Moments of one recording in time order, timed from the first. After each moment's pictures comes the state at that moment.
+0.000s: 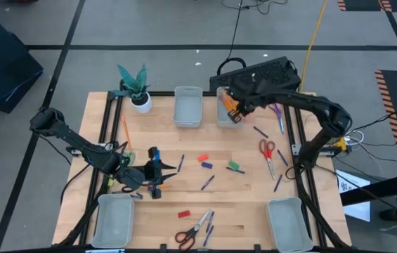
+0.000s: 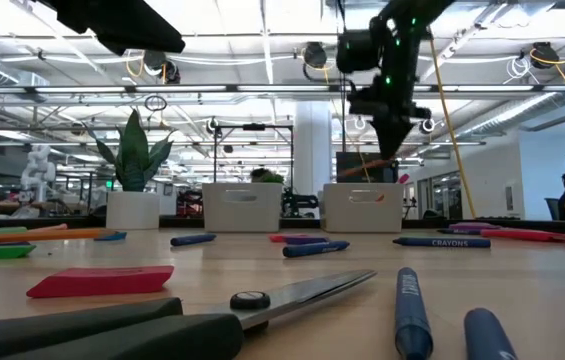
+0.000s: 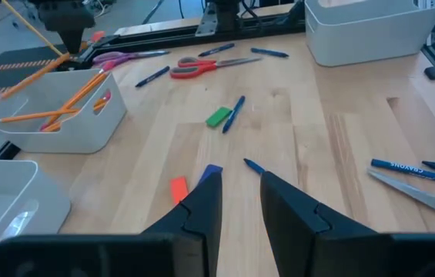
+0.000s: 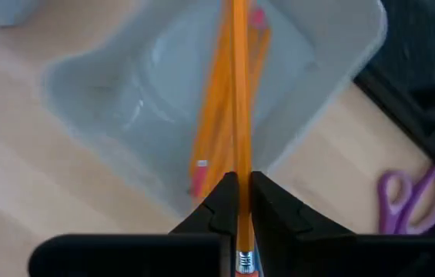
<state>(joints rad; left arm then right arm) -0.53 1.23 0.72 -0.03 -0.62 -0.18 -0.54 1.64 1.33 -1.03 0.21 0.32</state>
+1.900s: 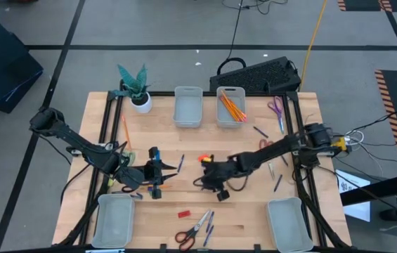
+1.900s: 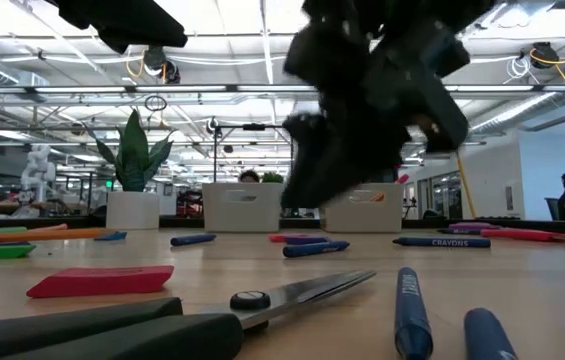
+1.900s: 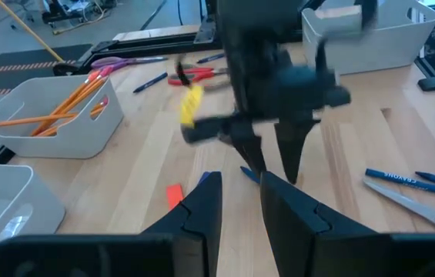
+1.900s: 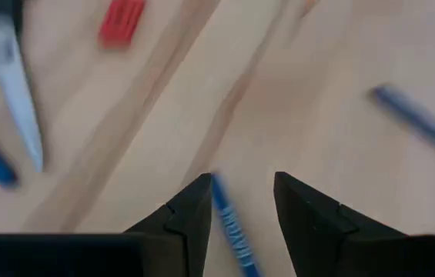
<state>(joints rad) -0.53 1.23 0.72 0.01 -0.62 -0.18 0.22 1.88 1.06 -0.07 -0.08 -0.25</state>
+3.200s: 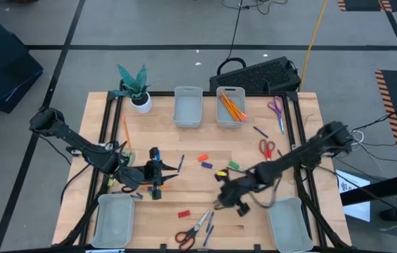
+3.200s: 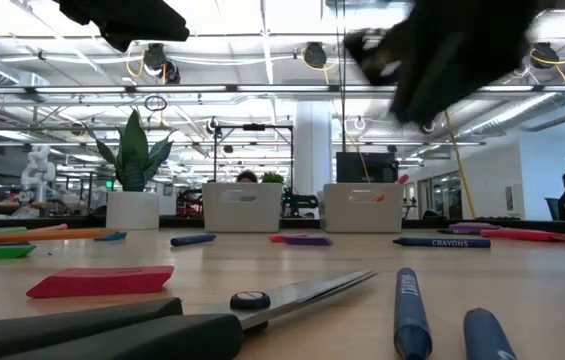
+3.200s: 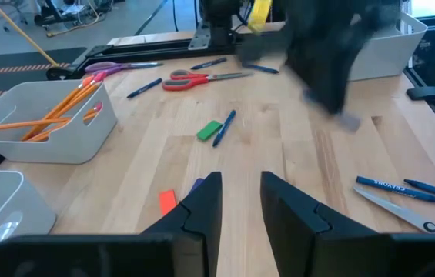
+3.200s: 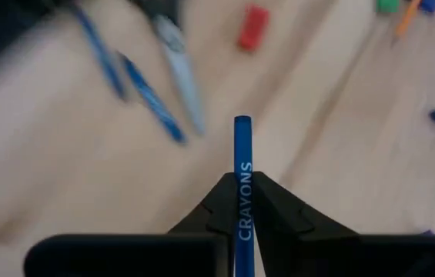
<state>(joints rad) -0.53 1.23 0.72 0.03 -0.60 -0.18 0.46 1.63 1.04 -0.31 0.00 -0.16</state>
